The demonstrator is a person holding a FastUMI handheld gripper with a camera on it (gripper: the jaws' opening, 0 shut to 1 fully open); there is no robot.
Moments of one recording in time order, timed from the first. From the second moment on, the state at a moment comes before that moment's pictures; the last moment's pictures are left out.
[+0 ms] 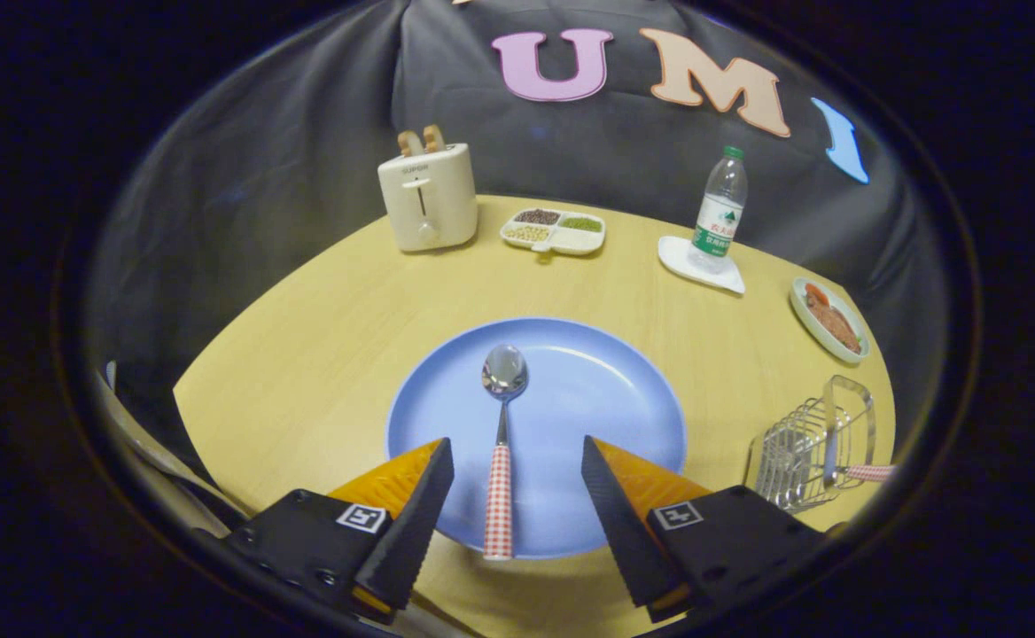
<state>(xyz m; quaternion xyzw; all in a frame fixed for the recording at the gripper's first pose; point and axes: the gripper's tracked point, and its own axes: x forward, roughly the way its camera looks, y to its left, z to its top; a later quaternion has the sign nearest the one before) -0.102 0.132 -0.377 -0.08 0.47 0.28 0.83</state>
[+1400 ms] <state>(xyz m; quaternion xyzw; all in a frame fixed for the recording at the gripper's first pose) -0.087 0.124 -0.355 -0.18 0.49 0.33 0.78</state>
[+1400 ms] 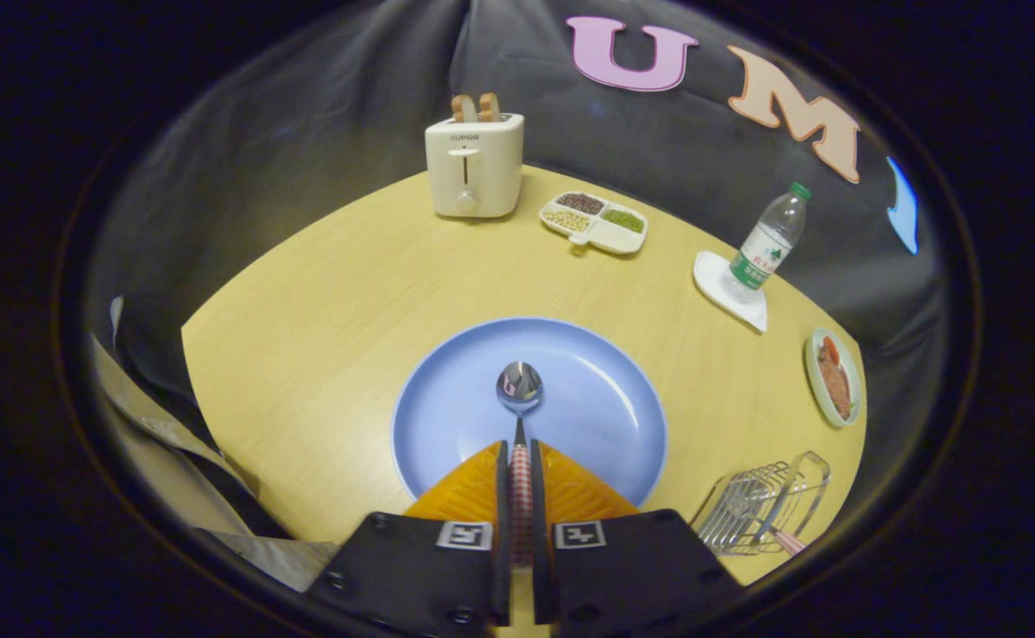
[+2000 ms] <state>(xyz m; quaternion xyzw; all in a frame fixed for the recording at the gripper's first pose) -0.071 0.103 -0.320 -0.20 0.50 0.33 0.77</state>
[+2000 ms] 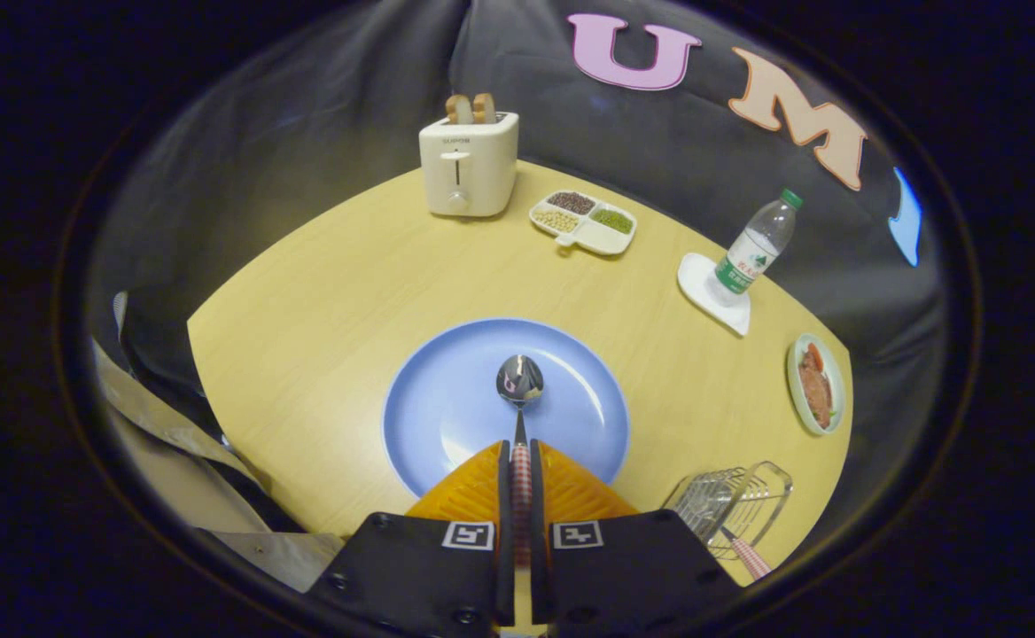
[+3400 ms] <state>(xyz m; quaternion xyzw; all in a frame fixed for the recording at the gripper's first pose) -0.024 -0.106 -0.251 -0.23 0.58 0.25 0.74</state>
